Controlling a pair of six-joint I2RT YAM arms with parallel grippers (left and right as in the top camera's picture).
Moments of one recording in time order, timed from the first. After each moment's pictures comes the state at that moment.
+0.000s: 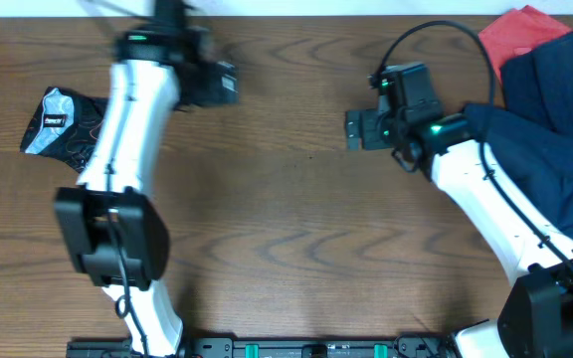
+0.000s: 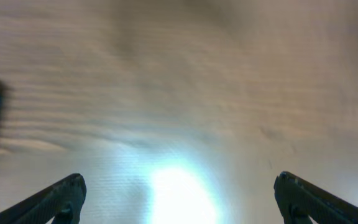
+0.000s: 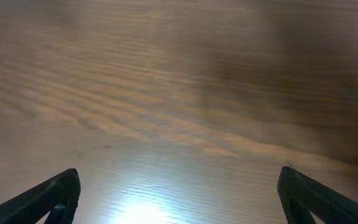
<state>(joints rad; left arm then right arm) -0.17 1.99 1.85 -1.13 0.09 -0.17 0.31 1.64 1.25 -0.56 -0.02 0.22</state>
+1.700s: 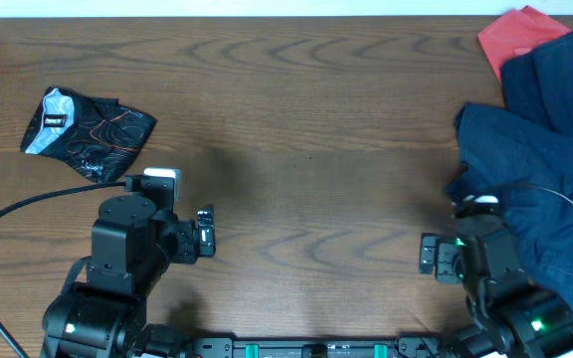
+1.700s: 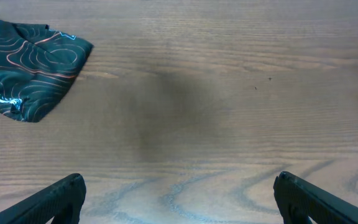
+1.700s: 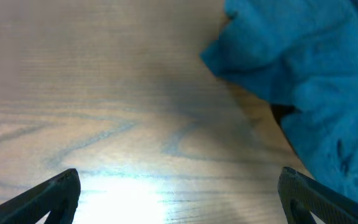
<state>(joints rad) -0.24 0.70 0.92 -0.97 -0.04 -0.16 0.35 0.64 0.70 -1.03 0.29 0.33</state>
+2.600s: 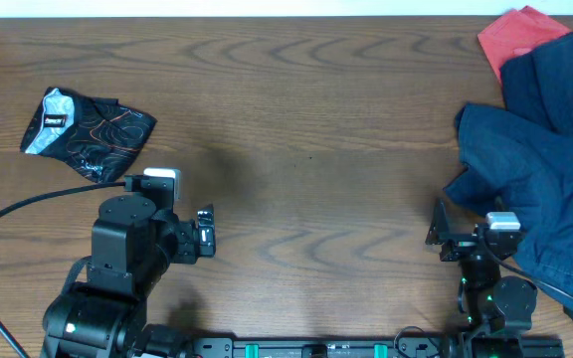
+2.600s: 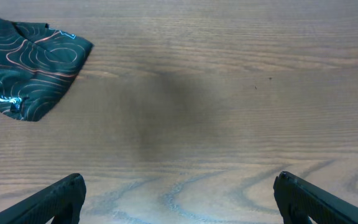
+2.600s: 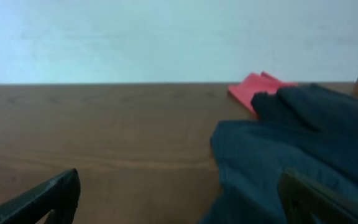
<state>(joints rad) -0.24 0.70 0.92 -0.98 -0.04 -0.17 -0.02 0.02 0.01 -0.07 -0.03 0.03</state>
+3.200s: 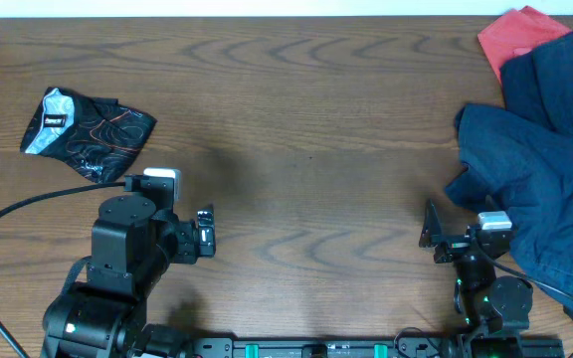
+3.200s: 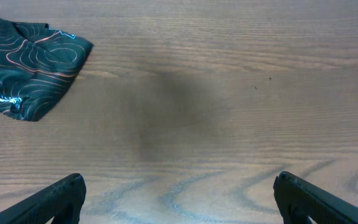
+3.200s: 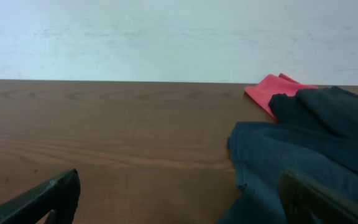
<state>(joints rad) -0.24 0.70 0.92 -0.98 -0.04 -0.17 0.04 0.01 0.01 -0.07 -0.03 0.03</state>
